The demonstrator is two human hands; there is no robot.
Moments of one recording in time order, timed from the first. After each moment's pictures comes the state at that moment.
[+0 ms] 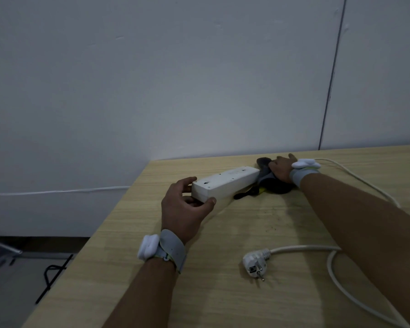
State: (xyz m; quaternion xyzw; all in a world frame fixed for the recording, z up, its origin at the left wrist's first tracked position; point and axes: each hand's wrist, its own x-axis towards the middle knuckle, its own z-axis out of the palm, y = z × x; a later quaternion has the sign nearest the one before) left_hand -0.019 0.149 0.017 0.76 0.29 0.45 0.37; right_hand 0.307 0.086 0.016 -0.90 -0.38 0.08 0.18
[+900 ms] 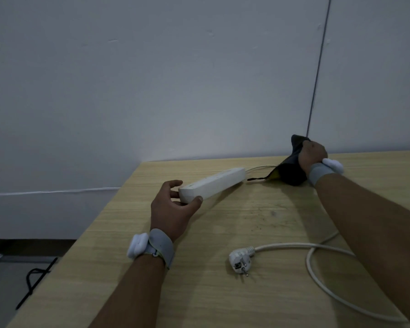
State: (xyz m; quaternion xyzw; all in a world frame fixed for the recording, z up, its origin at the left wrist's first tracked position) left_hand -0.019 0.155 0.012 0.74 0.33 0.44 0.38; right_hand 0.342 0.031 0.048 -0.86 -0.13 -0.08 0.48
